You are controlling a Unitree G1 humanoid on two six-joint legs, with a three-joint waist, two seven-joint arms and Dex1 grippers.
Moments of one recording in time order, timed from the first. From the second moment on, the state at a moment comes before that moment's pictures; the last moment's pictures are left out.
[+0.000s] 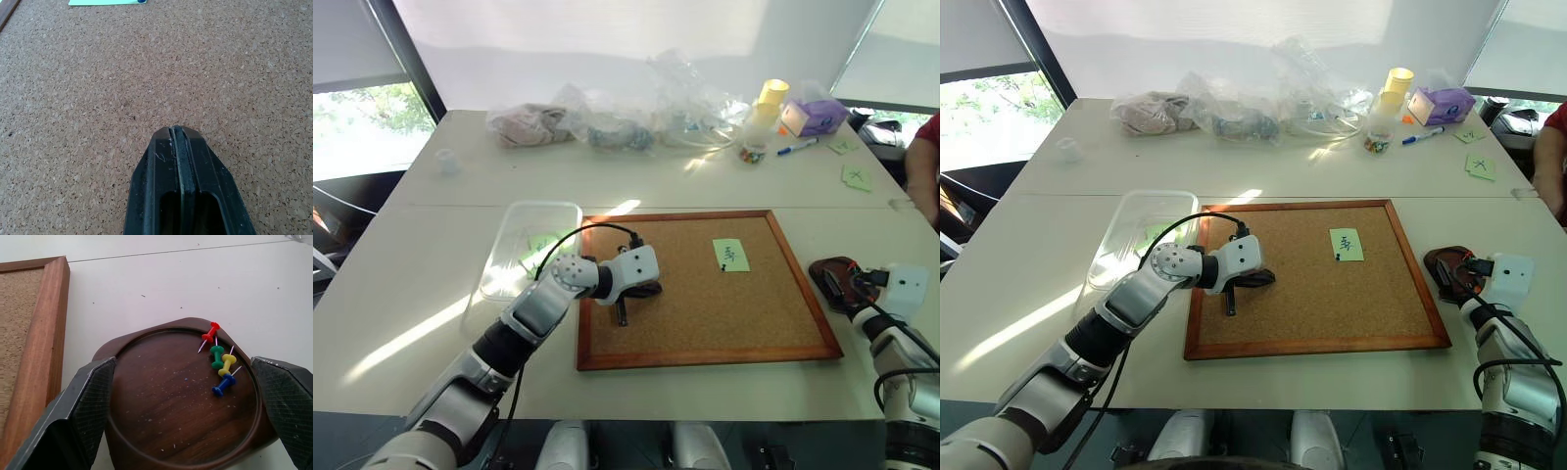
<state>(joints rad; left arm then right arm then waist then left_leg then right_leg) -0.59 0.38 -0.53 0.02 -0.01 0.46 -0.88 -0.04 -0.49 -0.52 0.11 0.37 0.32 0.29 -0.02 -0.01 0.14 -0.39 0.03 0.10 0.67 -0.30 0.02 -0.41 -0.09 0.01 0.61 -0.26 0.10</state>
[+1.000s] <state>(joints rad) -0.59 0.38 -0.53 0.01 -0.01 0.47 -0.87 -0.07 -0.43 -0.15 -0.15 0.41 0.44 0.45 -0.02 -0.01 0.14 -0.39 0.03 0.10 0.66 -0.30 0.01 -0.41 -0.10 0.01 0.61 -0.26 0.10</state>
